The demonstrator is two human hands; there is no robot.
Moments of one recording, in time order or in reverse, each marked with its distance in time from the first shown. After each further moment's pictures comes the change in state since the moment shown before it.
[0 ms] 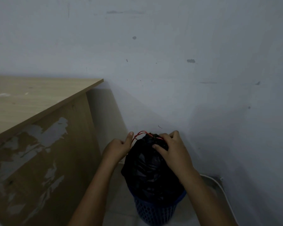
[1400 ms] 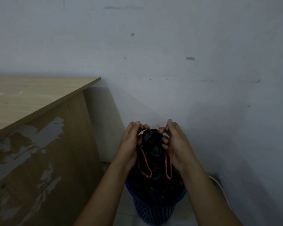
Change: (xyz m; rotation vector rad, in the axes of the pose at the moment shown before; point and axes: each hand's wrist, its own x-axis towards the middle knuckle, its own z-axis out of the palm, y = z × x) left_hand -0.043 0.064 0.017 -1.152 -0.196 0.184; right_hand 0.016 -0.048 -0.035 1.264 -0.017 0.462
